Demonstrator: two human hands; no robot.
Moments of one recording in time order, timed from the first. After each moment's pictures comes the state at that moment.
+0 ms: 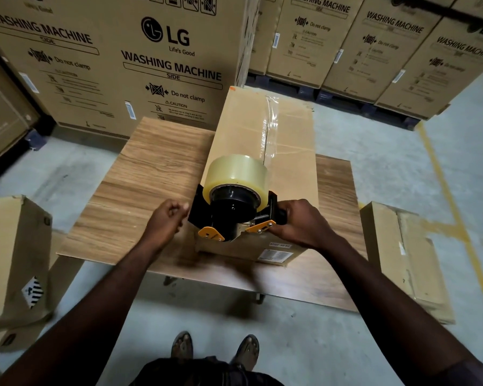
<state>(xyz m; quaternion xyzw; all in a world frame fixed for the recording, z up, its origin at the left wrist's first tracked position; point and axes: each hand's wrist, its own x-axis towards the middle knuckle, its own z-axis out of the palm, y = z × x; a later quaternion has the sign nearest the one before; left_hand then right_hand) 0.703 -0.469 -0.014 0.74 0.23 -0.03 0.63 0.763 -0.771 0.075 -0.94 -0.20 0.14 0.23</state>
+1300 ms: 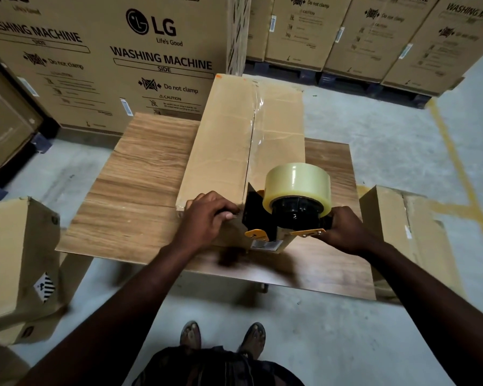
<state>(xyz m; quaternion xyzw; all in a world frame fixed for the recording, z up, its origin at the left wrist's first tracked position) 0.701 -0.571 0.017 0.92 -0.04 0.06 0.38 0.763 -0.909 0.031 -0.91 -0.20 0.15 0.32</state>
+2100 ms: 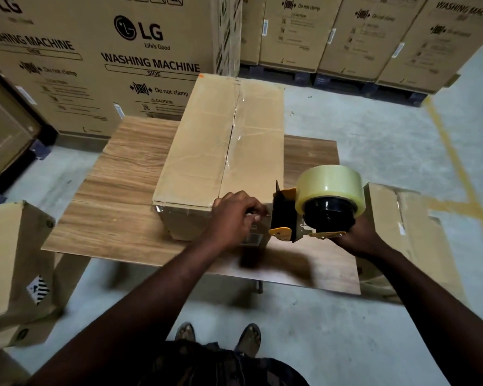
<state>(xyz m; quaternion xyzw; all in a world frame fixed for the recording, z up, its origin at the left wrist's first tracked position) 0.711 -0.681 0.033 0.94 -0.07 0.00 0.33 0.746 -0.986 0.022 -0.90 -0.22 0.06 0.36</state>
